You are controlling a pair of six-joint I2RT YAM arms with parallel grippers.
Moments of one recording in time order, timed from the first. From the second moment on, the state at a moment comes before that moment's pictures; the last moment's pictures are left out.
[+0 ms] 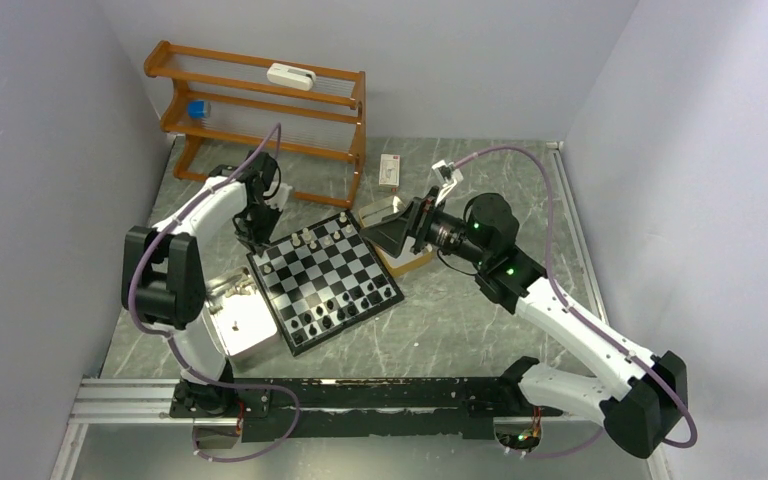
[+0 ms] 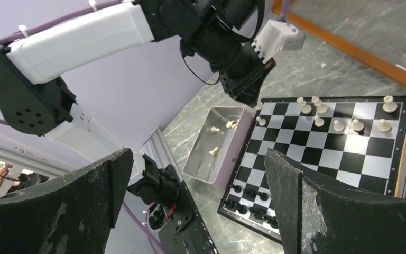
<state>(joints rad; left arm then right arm) -0.22 1.75 1.35 -0.99 -0.07 0.12 0.66 1.06 0.86 0.19 -0.41 0.66</state>
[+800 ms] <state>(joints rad) -0.19 1.88 1.36 -0.96 -0.07 0.14 0.66 1.01 0.88 0.11 -0.34 0.58</state>
